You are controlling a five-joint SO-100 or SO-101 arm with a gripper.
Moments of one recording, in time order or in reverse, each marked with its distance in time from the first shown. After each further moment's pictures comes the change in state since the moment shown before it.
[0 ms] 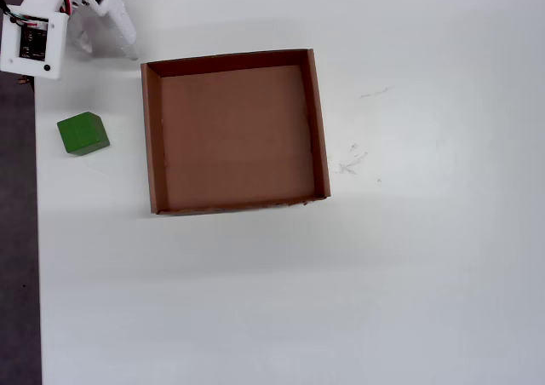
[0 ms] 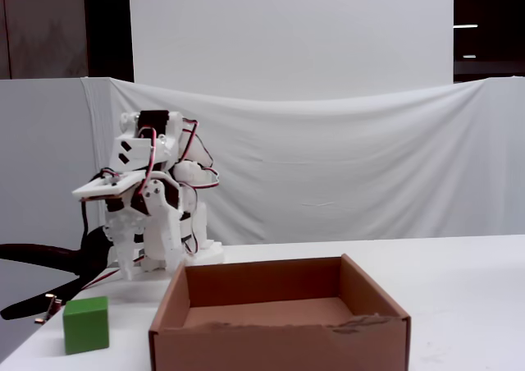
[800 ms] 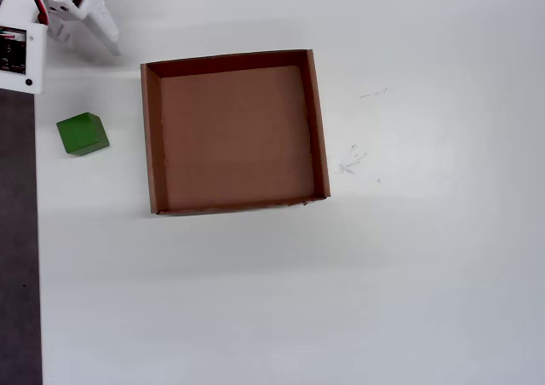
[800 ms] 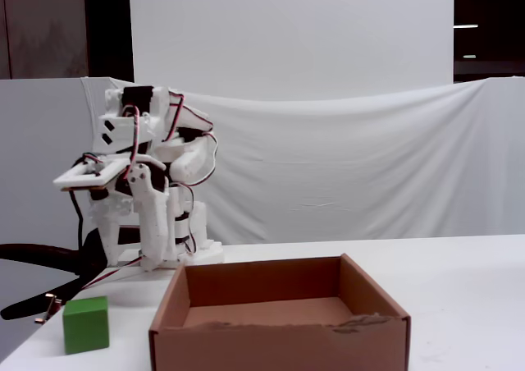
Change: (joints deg) arm 6.2 -25.2 -16.1 -8.7 -9.1
